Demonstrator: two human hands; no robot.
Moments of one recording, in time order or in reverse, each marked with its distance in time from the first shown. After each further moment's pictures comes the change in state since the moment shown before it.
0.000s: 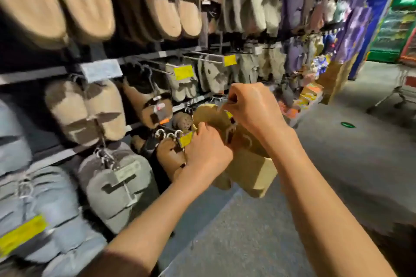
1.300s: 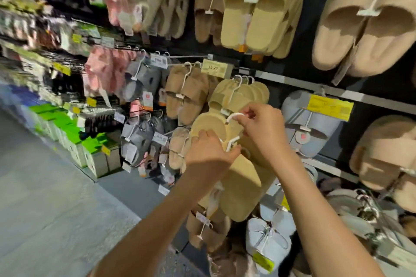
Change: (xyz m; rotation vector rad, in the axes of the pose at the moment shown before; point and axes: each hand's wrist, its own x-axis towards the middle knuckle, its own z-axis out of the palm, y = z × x) left_hand -0.266 -0.333 -0.210 0.240 0.707 -1.169; right_hand -0.056 -0.514 0.066 1.106 -0.435 -0.773
